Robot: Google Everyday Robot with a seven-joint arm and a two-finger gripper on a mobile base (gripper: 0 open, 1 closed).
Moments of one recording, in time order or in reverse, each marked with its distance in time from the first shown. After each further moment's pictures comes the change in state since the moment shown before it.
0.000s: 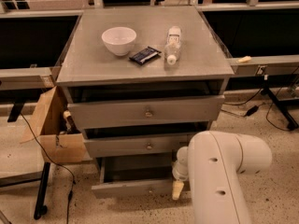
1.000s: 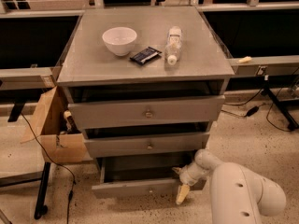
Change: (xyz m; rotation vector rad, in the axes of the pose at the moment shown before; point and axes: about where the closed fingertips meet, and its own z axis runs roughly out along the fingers) arm 0.016 0.021 0.034 -0.141 -0.337 -0.022
